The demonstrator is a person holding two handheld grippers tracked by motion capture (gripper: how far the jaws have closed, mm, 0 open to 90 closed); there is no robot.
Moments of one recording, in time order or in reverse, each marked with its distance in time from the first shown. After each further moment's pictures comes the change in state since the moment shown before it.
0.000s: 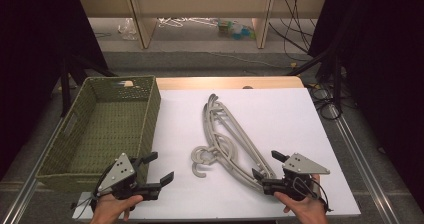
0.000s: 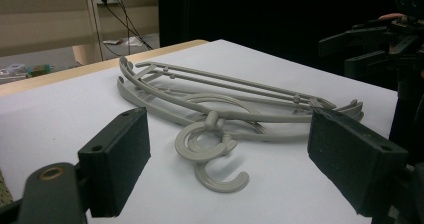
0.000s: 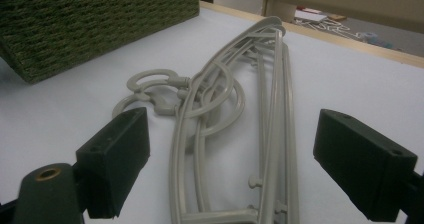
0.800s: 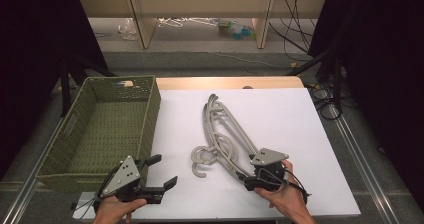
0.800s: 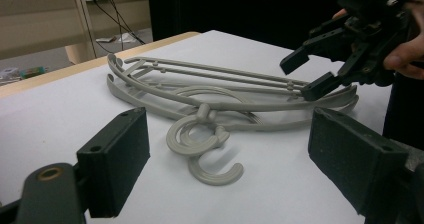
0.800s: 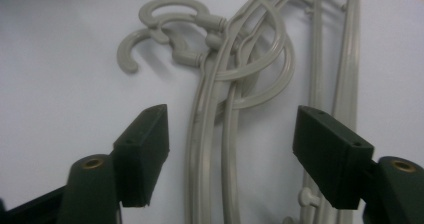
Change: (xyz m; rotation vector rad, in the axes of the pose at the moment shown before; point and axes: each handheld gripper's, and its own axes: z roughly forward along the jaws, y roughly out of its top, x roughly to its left) left arm -0.007 -0.002 0.004 0.035 -0.027 0.063; right arm 0.018 0.010 0.056 0.311 0.073 -0.155
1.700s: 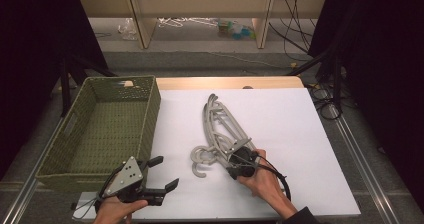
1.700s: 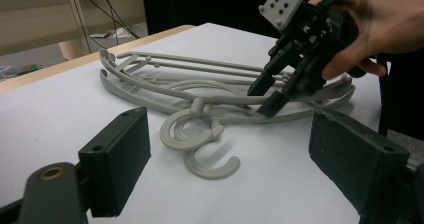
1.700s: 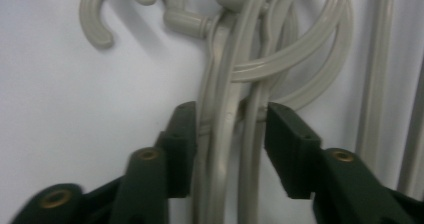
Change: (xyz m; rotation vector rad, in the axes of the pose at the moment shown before) left arm -0.003 -0.002 0.003 0.032 -0.016 0.017; right arm 0.004 0.037 0.055 0.319 -0.001 -0.006
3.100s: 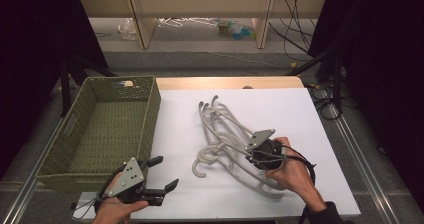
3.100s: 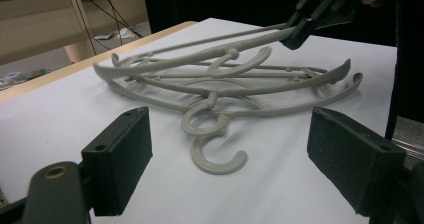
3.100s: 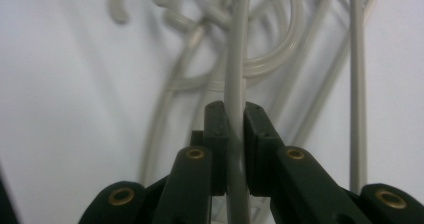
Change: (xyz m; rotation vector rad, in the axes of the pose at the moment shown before) left arm 0.000 0.001 0.000 0.008 0.017 0.043; right arm -0.031 -0.008 -0.070 -0.050 0.008 -0.241
